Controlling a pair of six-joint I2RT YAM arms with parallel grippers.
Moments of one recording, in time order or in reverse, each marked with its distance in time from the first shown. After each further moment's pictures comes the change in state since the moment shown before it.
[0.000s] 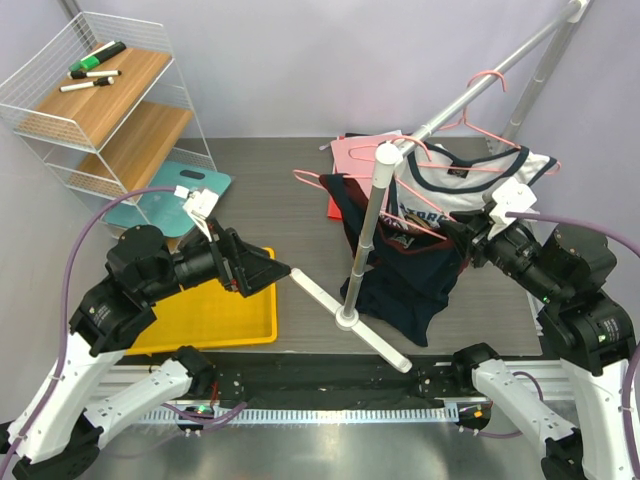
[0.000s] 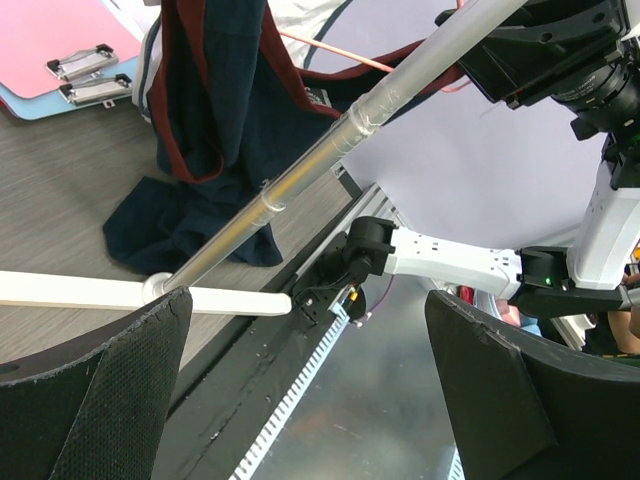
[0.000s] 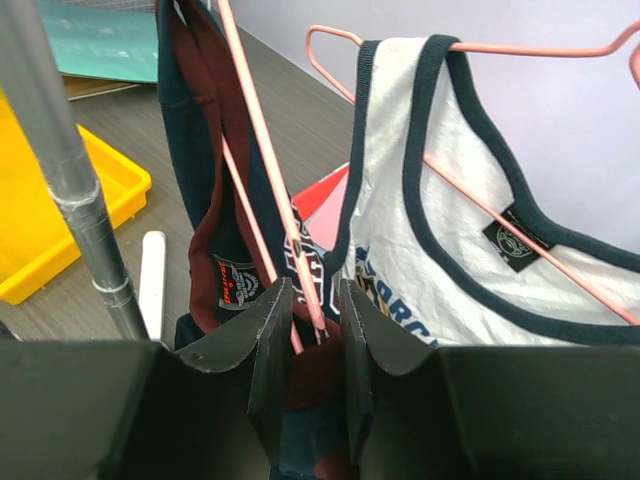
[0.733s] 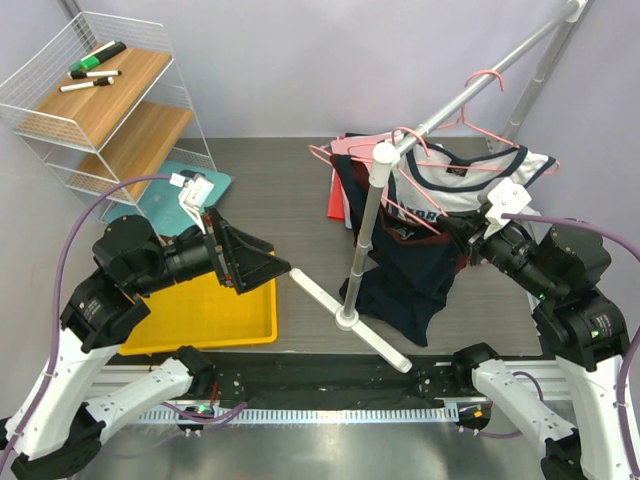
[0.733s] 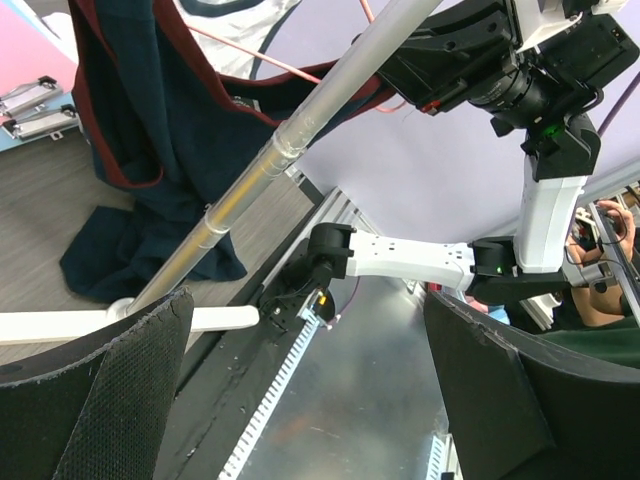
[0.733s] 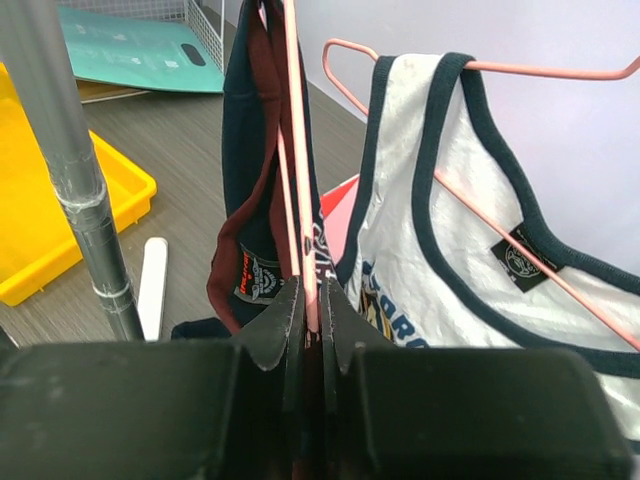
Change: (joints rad) left arm 0.000 0.056 0.117 0.006 0.082 -0.009; right arm 0.000 -0.006 -0.037 0.055 -0.044 -0.020
